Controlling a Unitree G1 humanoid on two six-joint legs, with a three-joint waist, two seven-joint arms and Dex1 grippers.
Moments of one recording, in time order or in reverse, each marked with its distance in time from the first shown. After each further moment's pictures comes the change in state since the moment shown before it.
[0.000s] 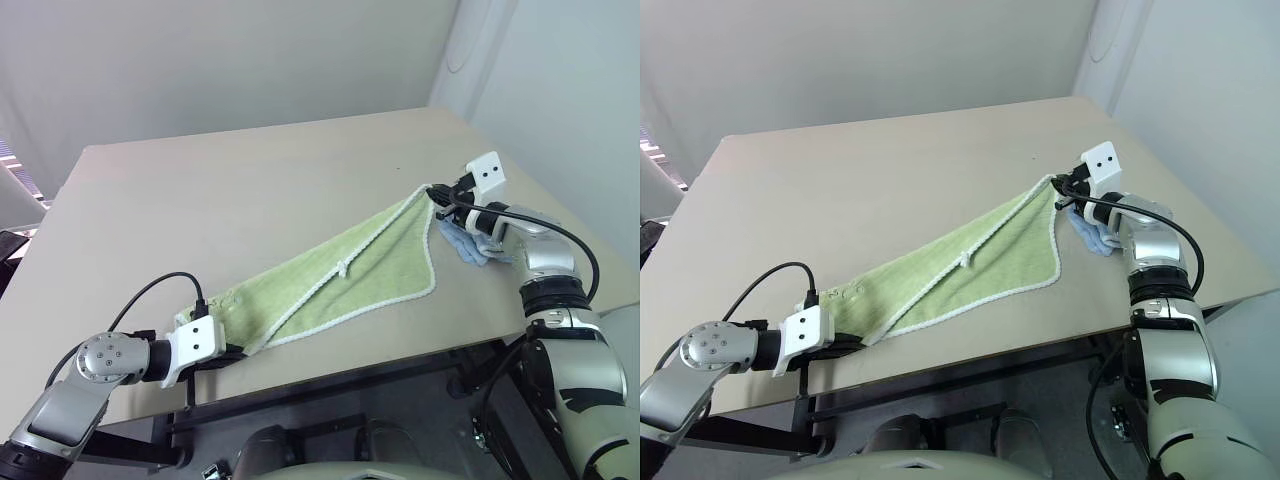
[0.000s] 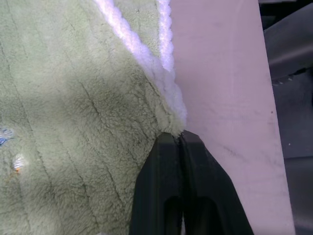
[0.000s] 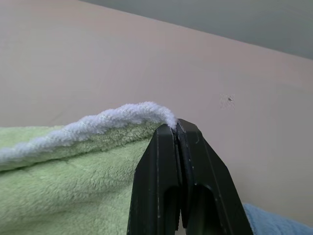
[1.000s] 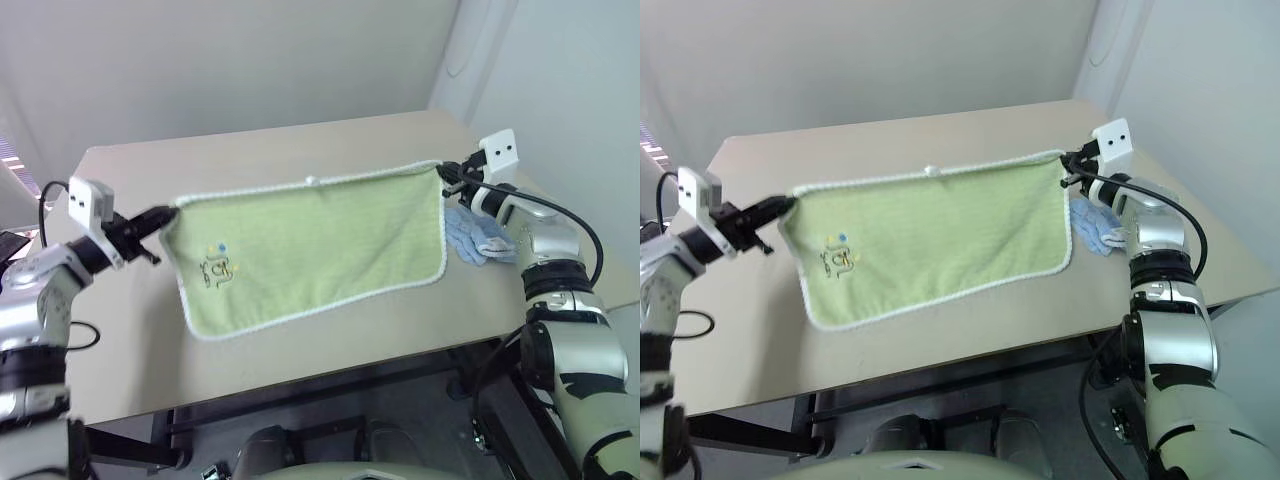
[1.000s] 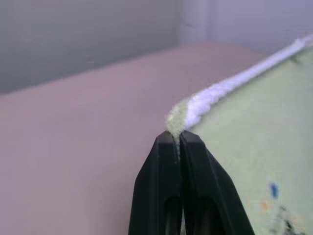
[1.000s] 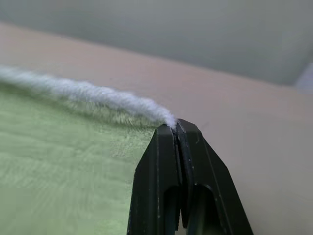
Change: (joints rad) left arm -0.740 -0.156 0.347 0.751 -0.293 0.175 0.195; right arm -0.178 0.018 -0.038 0.184 0.001 -0.090 -0.119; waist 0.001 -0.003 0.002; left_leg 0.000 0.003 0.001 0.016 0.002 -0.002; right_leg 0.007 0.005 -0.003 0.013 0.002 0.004
